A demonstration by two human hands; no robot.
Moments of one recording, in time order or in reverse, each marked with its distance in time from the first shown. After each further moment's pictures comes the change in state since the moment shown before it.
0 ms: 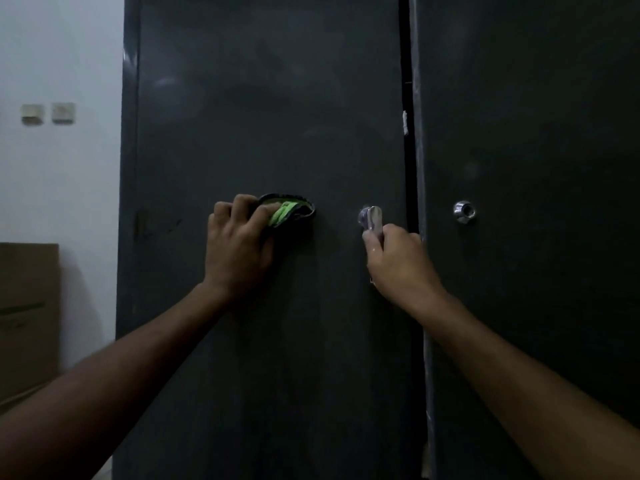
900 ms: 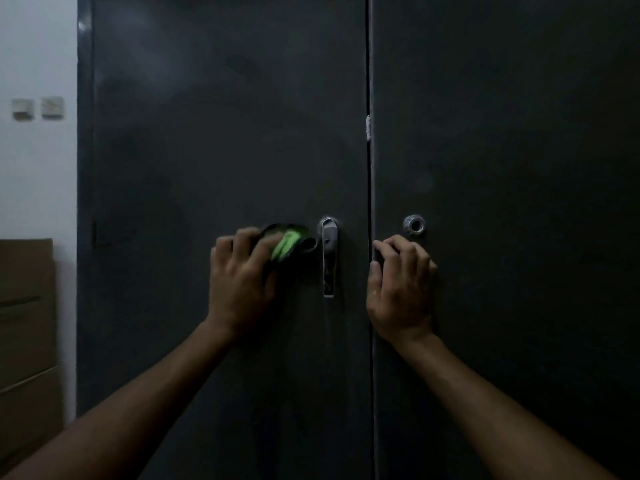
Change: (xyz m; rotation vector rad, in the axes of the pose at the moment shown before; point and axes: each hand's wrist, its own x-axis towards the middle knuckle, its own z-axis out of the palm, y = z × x) left_hand -0.014 0.073 0.026 -0.014 -0.015 -0.035; right_hand 0.005 0.100 0.003 -0.300 0.493 -0.441
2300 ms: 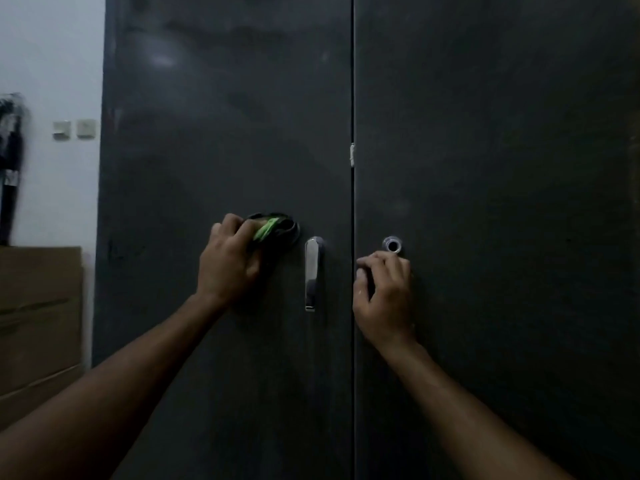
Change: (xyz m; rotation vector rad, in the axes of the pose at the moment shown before) left_hand 0.051 -0.013 -0.011 -0.032 -0.088 -0.096; right_hand 0.022 -0.001 -0.023 0.371 -0.121 0.191
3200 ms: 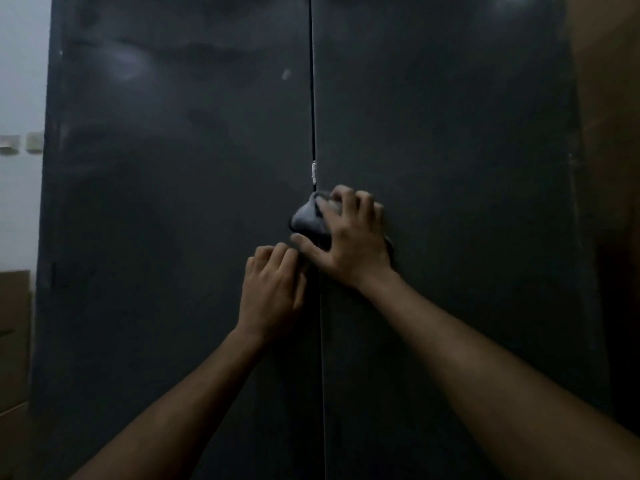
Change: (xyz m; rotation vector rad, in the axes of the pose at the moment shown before) left_hand 0.003 0.117 0.044 -0.080 0.059 0.128; right_hand 0.119 0.005 -0.014 -0.465 -0.117 -0.316
